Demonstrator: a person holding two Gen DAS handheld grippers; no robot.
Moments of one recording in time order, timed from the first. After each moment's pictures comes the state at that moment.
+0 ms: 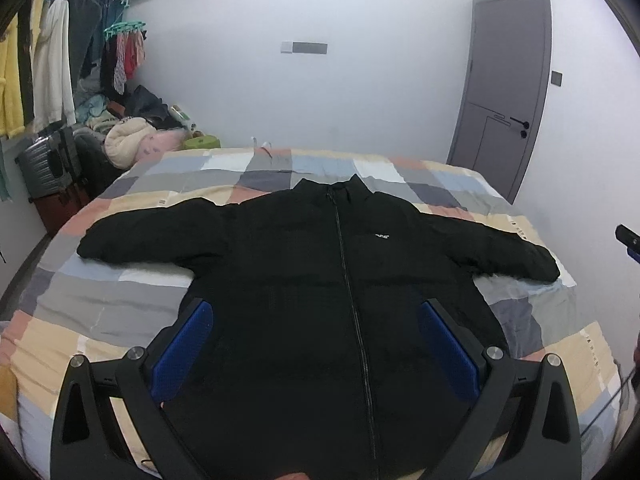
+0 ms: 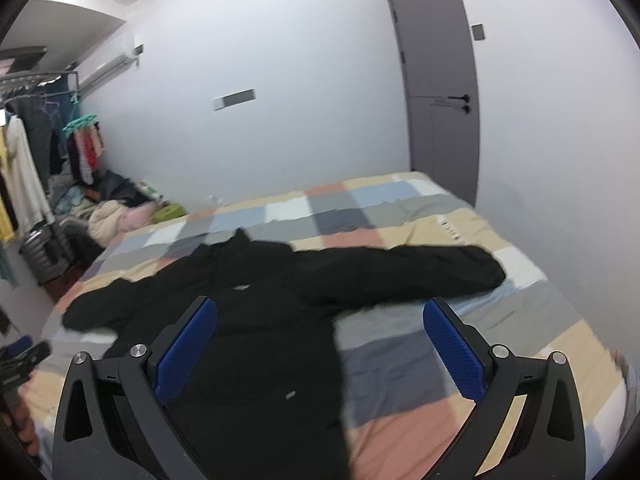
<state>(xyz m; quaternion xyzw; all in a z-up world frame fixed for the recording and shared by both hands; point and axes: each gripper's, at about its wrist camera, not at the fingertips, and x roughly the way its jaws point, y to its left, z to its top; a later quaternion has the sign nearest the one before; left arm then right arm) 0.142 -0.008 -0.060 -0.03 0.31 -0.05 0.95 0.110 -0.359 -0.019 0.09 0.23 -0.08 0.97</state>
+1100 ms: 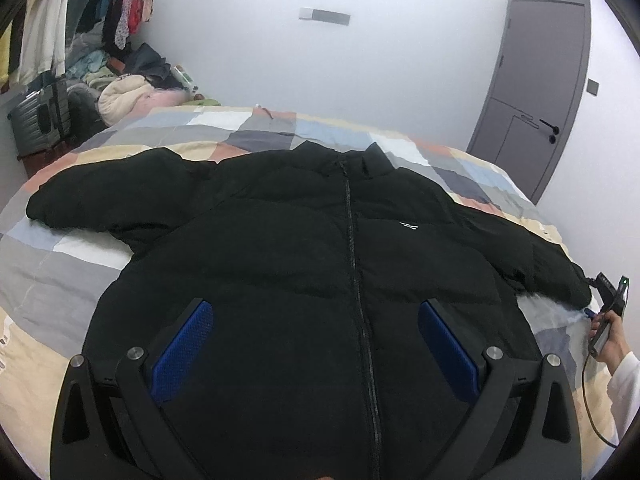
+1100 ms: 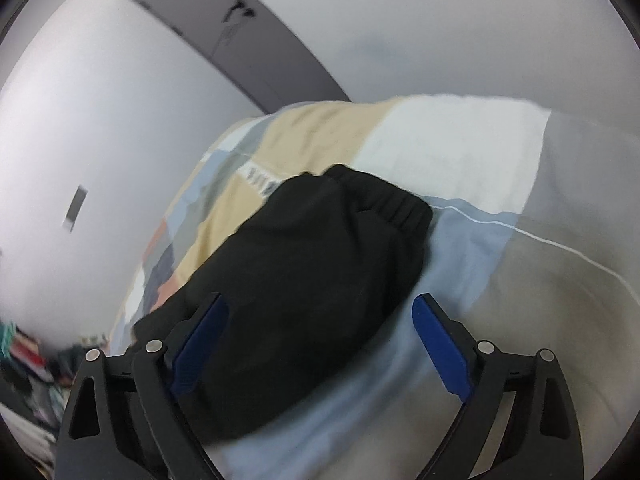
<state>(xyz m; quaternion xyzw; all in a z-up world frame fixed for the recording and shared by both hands) 0.283 -0.029 -0.181 -0.08 0.35 -0.03 0.93 0.288 -0.741 -0.275 0.43 0.24 -0.22 0.84</state>
